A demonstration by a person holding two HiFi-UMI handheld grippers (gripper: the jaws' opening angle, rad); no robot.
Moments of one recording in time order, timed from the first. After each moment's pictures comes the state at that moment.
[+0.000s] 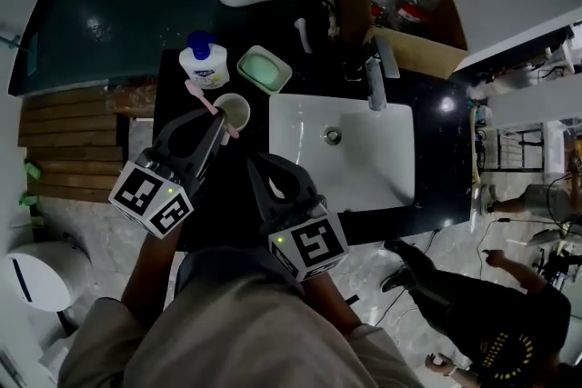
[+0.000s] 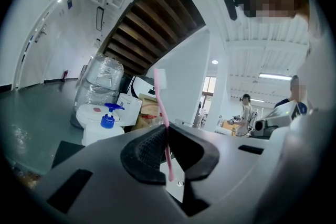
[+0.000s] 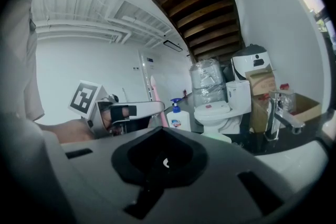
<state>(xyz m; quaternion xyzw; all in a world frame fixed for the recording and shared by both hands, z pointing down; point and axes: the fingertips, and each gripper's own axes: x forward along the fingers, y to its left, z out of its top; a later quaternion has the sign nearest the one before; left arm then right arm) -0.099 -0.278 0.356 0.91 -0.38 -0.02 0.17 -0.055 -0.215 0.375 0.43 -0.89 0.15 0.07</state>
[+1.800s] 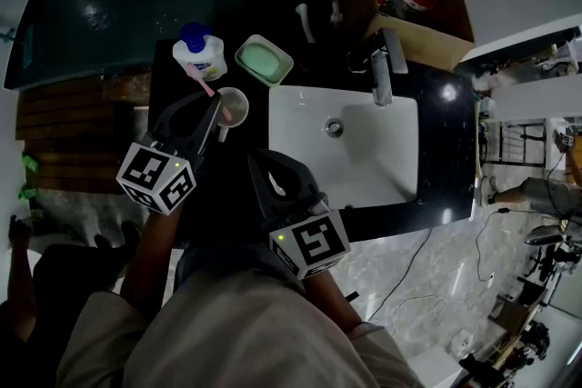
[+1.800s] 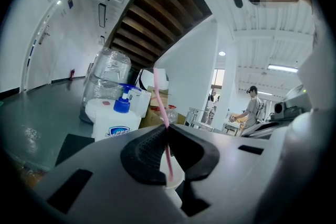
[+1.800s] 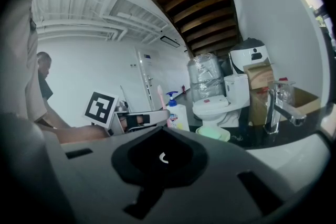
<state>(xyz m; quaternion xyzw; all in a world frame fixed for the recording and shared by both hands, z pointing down) -0.107 -0.316 0.410 0.90 -0.41 0.02 0.17 -0.052 -0.224 0.395 0.43 -0.88 0.17 0.09</state>
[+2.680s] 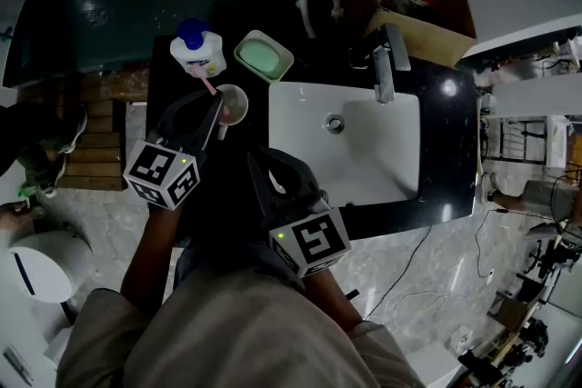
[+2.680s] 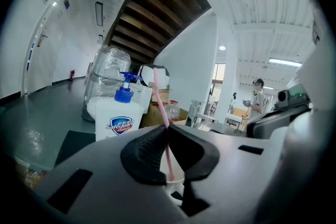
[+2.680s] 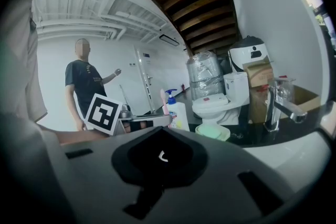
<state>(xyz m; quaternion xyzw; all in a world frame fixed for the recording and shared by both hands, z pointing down) -0.103 -0.319 0.433 0.89 -0.41 0.05 0.17 -0.051 -0.225 0.401 0.43 -0.88 0.18 0.09</state>
